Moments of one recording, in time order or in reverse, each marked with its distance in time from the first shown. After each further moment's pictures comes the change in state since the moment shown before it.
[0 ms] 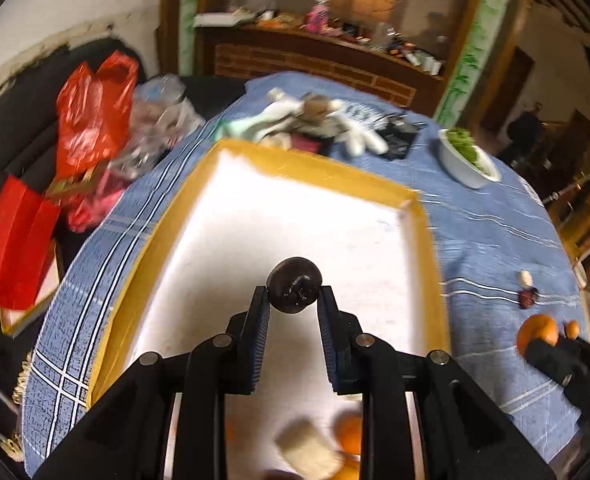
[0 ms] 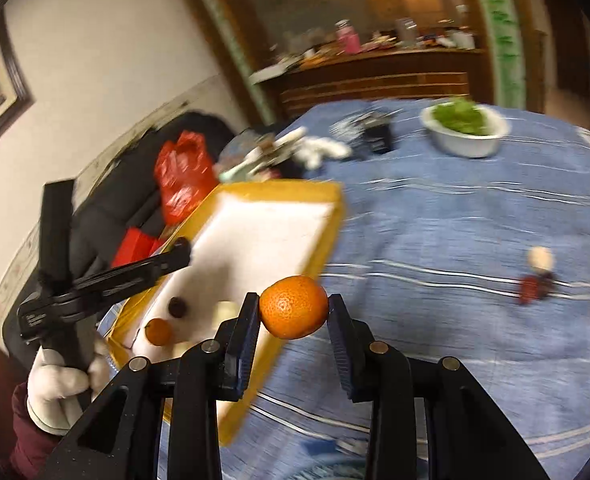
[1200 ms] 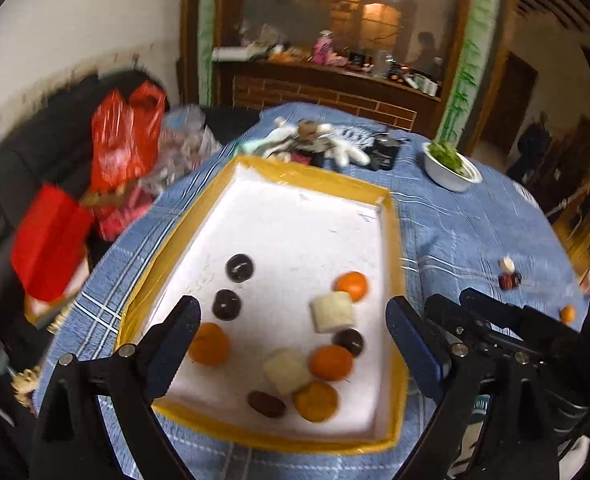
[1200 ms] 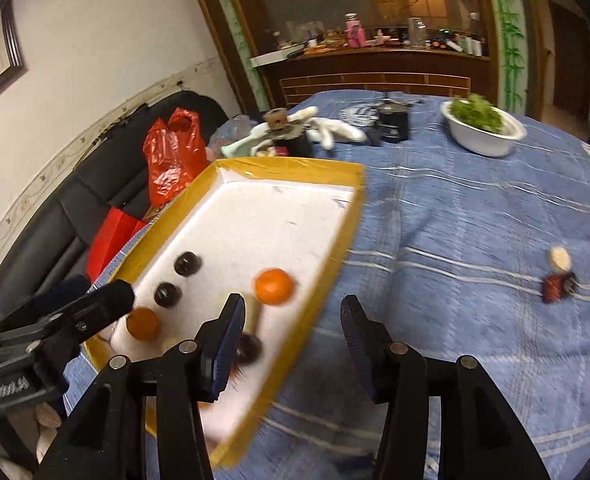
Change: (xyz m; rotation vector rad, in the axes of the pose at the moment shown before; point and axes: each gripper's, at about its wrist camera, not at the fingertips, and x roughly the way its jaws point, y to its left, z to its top) left arm -0.090 -0.052 -0.062 0.060 -0.153 0.091; right arm 0.003 0.010 -0.023 -0.028 -0.013 -0.117
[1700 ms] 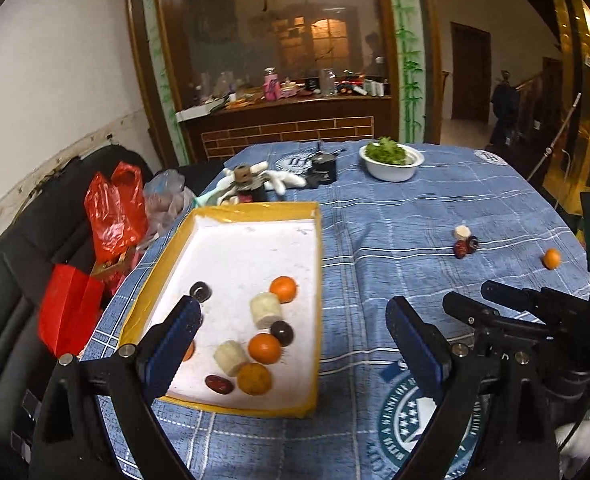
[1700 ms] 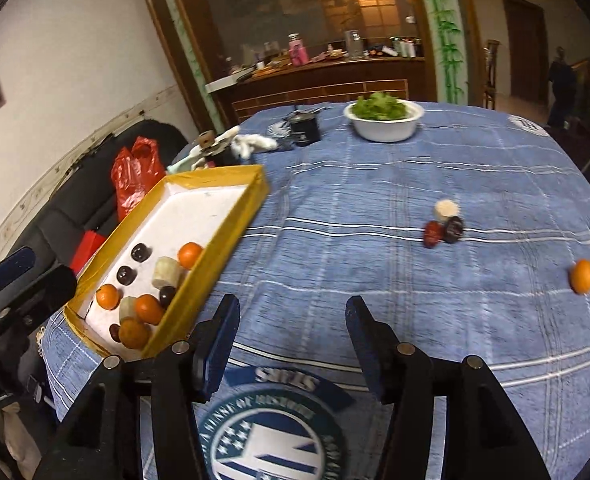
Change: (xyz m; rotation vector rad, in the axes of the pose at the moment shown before) left arm -0.060 -0.091 -0.025 0.228 -0.116 0.030; right arm -0.080 -0.073 -0.045 0.100 -0.078 -0.094
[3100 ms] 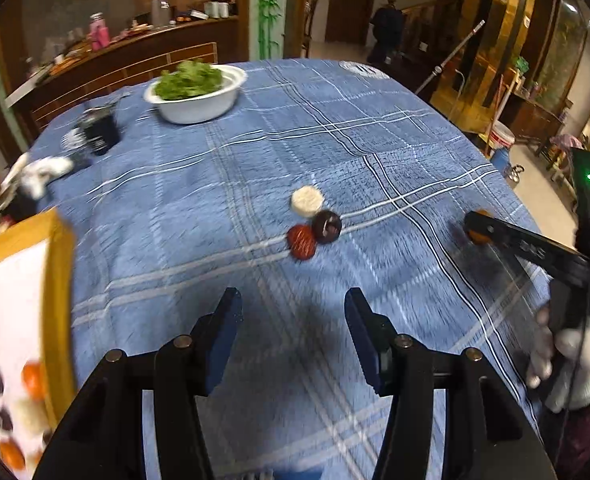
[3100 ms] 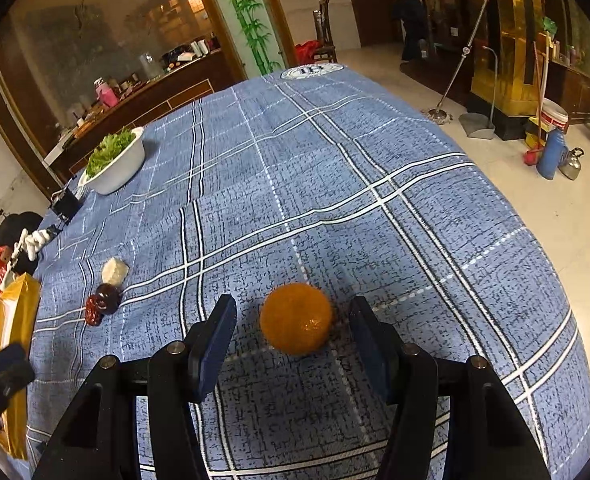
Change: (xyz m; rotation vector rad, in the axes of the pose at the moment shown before) left arm 0.168 -0.177 0.043 0.223 0.283 -0.466; right arm -0.001 -0.270 0.014 0.382 0.011 -0.363
